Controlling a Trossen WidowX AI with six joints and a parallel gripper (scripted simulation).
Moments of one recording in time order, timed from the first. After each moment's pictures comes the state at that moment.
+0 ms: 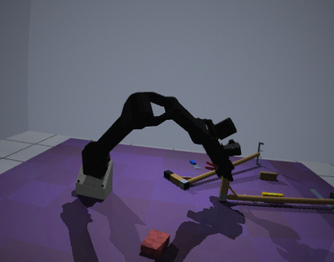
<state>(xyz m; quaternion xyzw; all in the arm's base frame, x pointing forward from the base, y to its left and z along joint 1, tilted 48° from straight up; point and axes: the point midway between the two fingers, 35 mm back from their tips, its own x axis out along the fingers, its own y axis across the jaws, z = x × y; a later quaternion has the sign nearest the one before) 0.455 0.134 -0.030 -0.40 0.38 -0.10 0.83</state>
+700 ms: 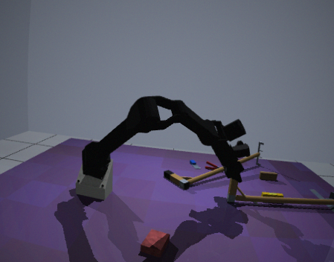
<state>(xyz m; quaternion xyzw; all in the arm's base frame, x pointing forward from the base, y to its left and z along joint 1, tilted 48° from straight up) 0.487 0.138 -0.030 -0.40 0.38 -0.10 0.83</state>
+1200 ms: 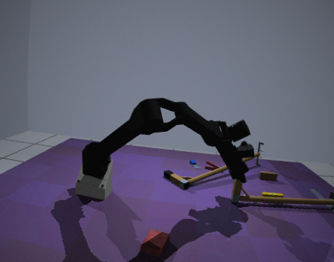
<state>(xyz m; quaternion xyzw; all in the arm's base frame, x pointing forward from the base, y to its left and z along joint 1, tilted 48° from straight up) 0.503 0.140 -0.029 -0.40 0.38 -0.10 0.83</state>
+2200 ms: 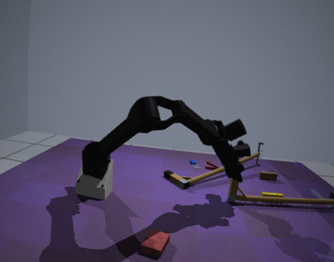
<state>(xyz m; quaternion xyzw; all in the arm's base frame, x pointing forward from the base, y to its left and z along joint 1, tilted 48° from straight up) 0.489 0.139 -0.029 -0.40 0.38 -0.10 0.83</state>
